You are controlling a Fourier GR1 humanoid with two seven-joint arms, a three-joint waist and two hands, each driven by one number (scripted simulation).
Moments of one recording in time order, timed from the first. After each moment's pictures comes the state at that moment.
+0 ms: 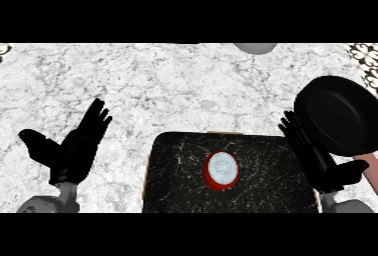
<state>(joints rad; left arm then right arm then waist) -0.07 0.30 -0.20 -1.61 0.39 0.27 0.20 -0.06 -0.41 0.29 -1.38 -0.45 -0.01 -0.22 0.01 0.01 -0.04</state>
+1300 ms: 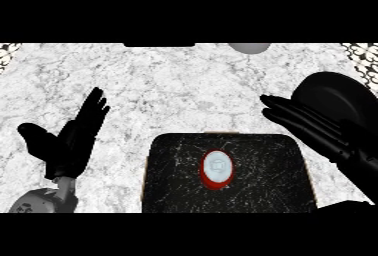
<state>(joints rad) -0.13 0.32 -0.22 -1.68 0.27 0.31 0.27 -0.34 -0.81 0.36 -2.12 -0.04 0.12 0.18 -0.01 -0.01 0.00</state>
